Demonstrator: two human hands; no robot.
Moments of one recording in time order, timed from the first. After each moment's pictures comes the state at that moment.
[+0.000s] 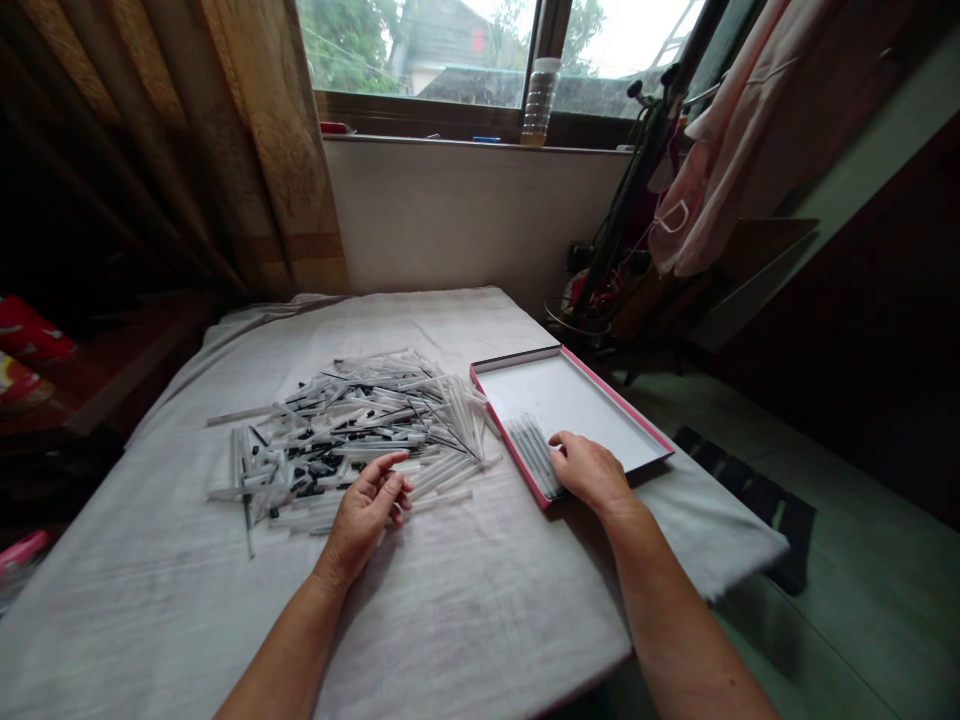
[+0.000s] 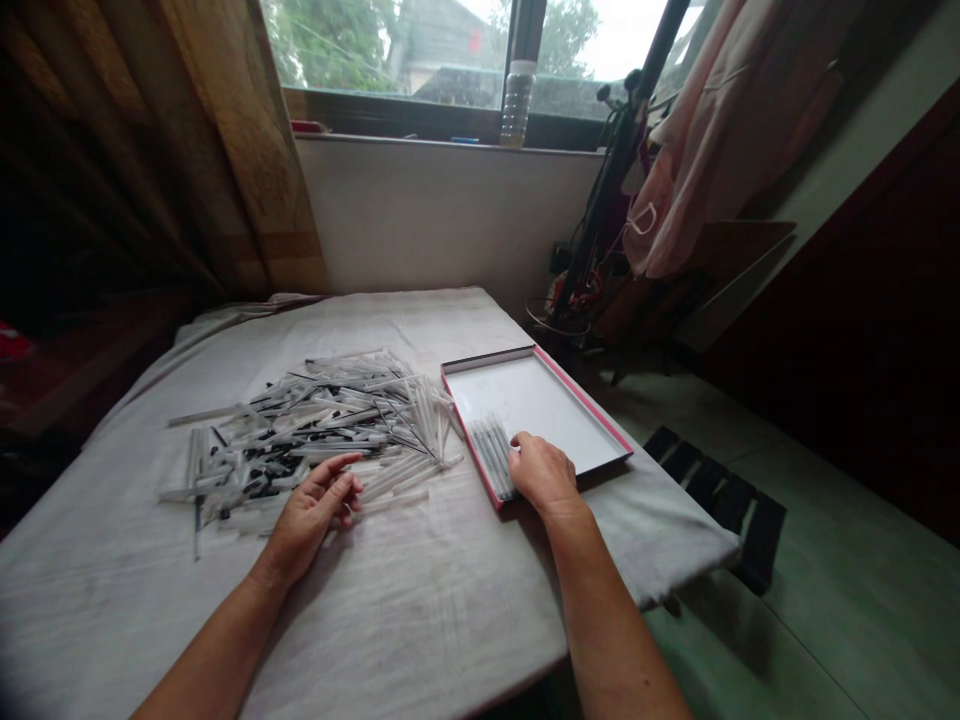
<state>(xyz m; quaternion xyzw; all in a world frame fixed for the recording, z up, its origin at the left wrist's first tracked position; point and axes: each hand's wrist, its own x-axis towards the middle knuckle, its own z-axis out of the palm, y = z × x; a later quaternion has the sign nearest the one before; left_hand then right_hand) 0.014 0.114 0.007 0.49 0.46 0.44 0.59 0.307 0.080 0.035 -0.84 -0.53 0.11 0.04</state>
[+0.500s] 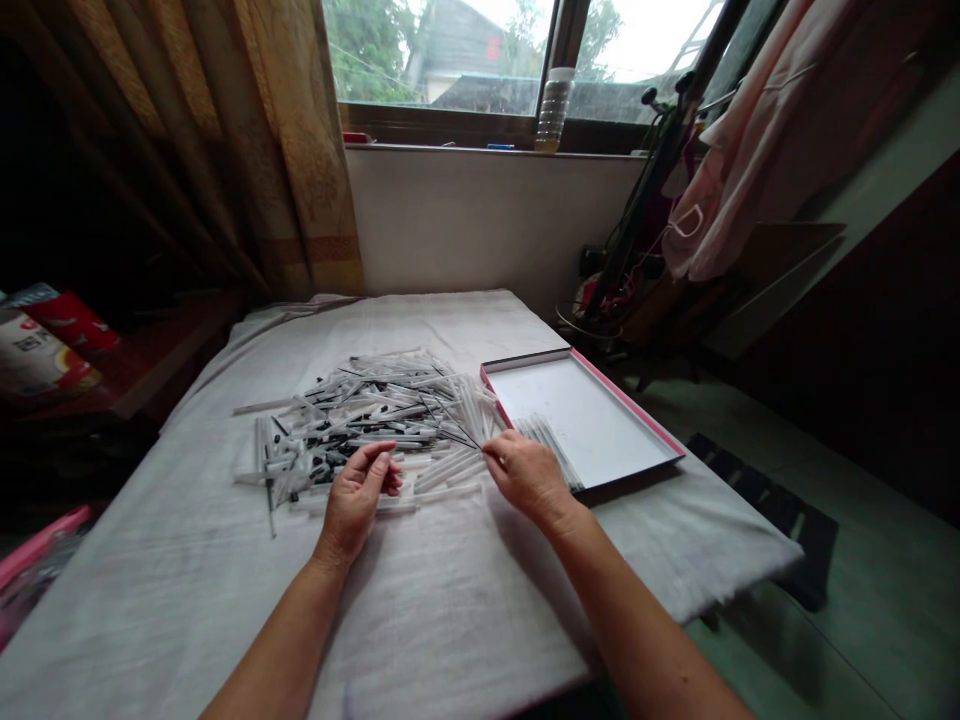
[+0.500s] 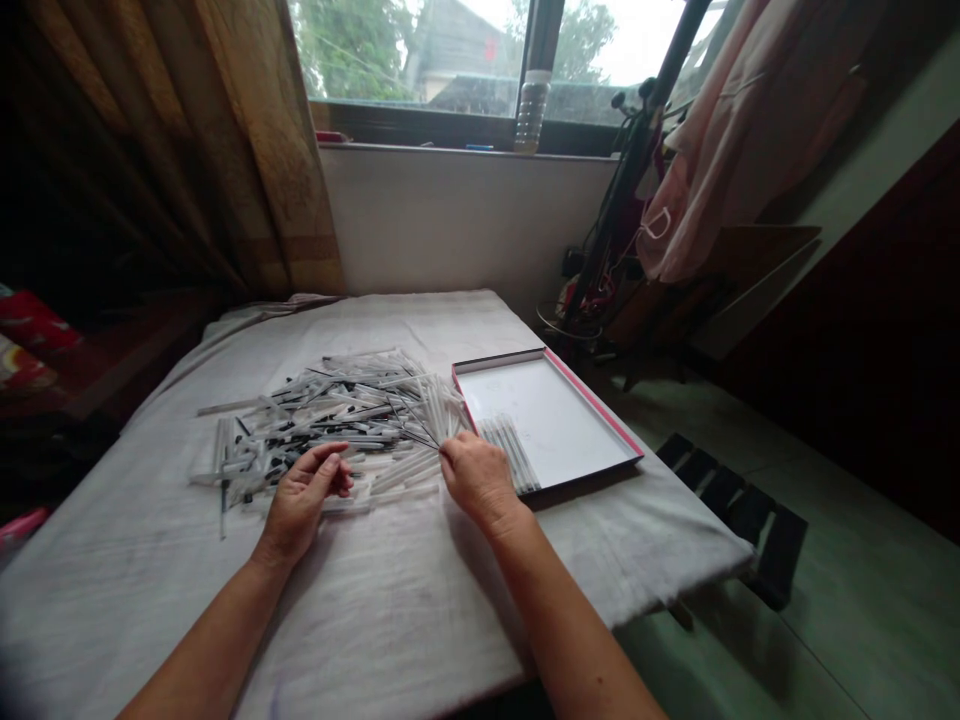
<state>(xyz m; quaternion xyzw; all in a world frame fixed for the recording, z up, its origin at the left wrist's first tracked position) -0.004 0.117 0.012 0.50 0.46 0.53 0.51 0.227 0.085 0.041 -0.69 -0.71 0.05 0.13</state>
